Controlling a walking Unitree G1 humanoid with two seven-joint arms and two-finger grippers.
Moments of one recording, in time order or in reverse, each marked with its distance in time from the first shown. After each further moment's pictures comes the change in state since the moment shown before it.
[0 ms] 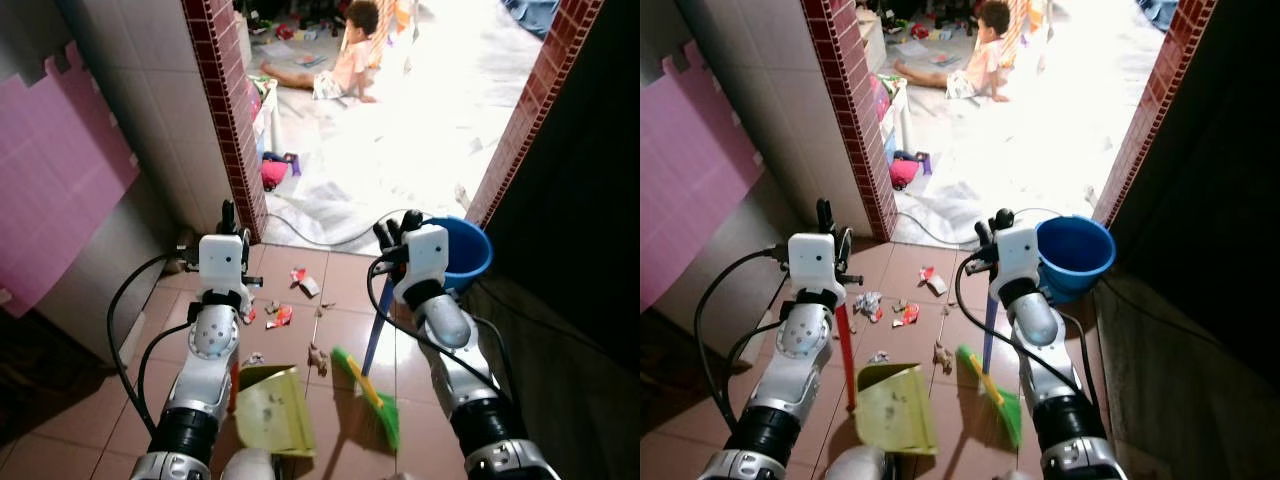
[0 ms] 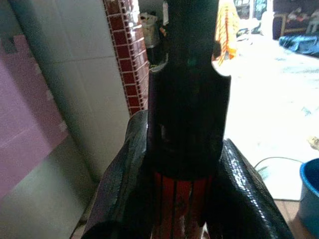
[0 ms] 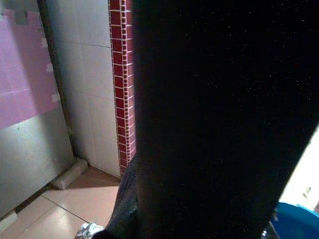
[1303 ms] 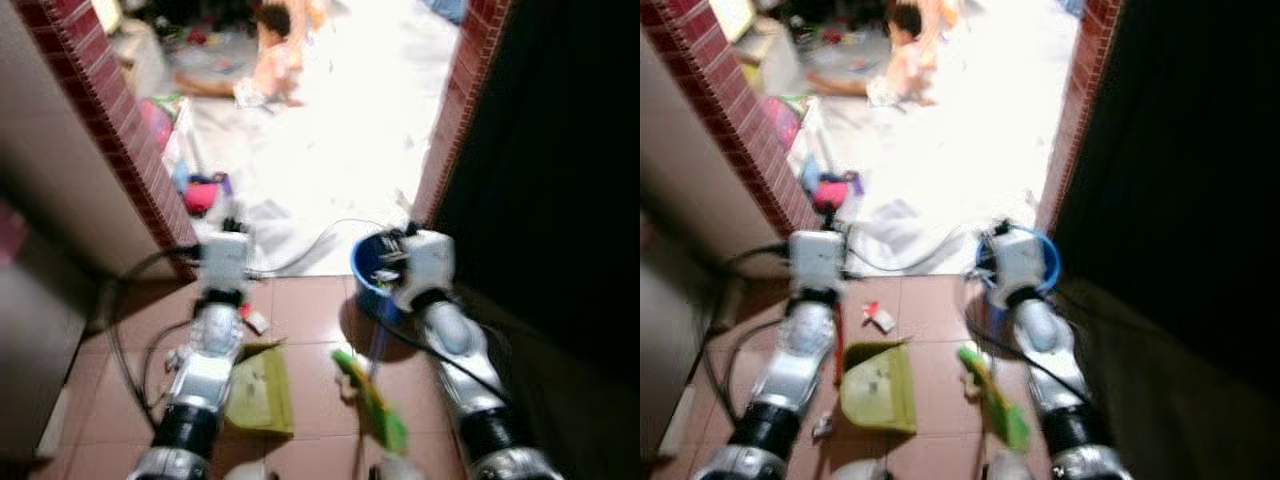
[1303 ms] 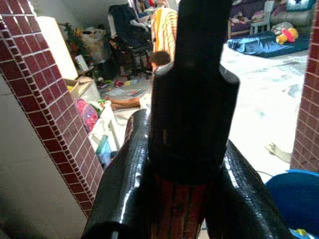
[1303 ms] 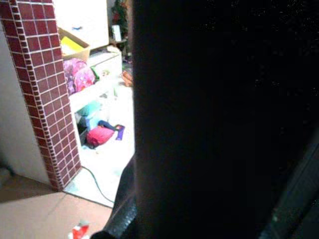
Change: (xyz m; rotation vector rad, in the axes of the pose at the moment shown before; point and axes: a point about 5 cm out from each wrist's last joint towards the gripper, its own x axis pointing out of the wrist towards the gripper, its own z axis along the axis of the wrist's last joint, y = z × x) left arm 0.004 -0.008 0.004 0.049 -0.036 -0.025; right arm -0.006 -0.009 -0.003 -0.039 0.004 -0.009
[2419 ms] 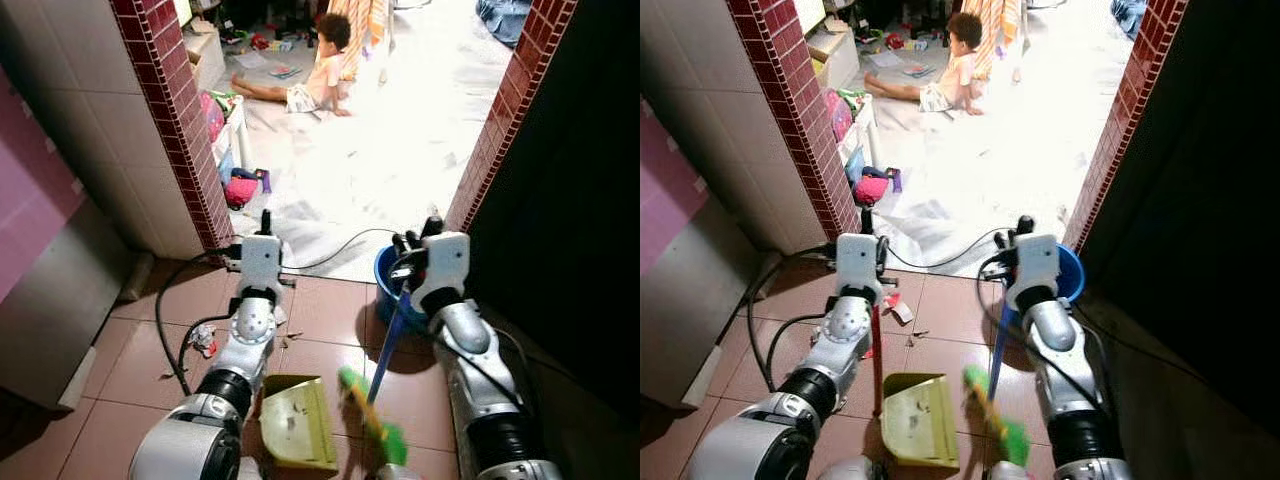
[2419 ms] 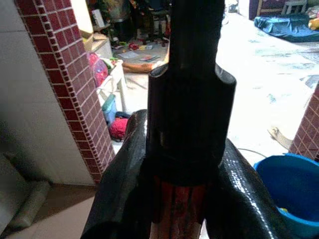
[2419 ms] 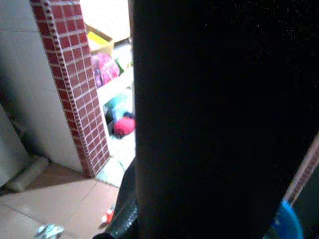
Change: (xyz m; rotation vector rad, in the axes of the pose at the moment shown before) left arm 0.017 -0.043 -0.025 -0.098 0.150 -0.039; right arm -0.006 -0.015 0.001 0.128 0.120 -0.078
